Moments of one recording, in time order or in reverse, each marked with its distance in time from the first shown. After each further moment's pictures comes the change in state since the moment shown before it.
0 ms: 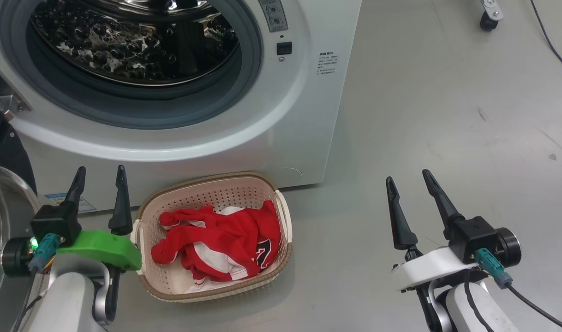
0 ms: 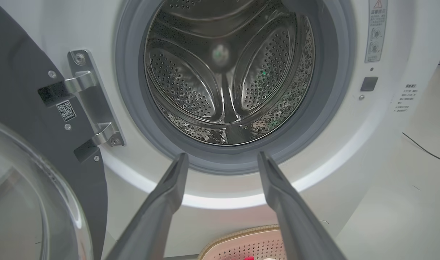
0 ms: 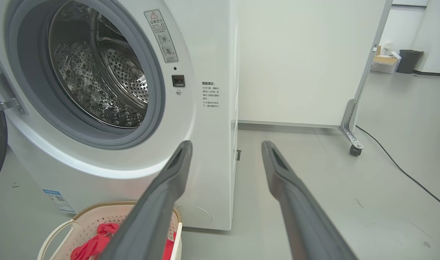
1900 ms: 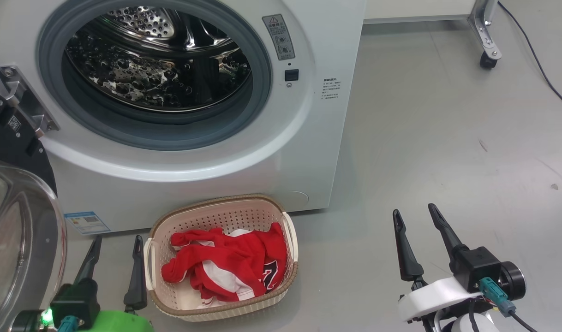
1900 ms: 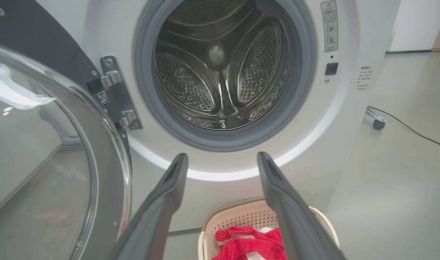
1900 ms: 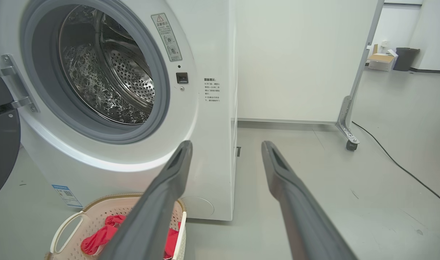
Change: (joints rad) left arm 0.389 0.003 -0.007 -0.381 0.073 0.079 0.075; right arm 0.125 -0.001 -0.023 -0.016 0.002 0.000 0.000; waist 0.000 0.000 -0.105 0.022
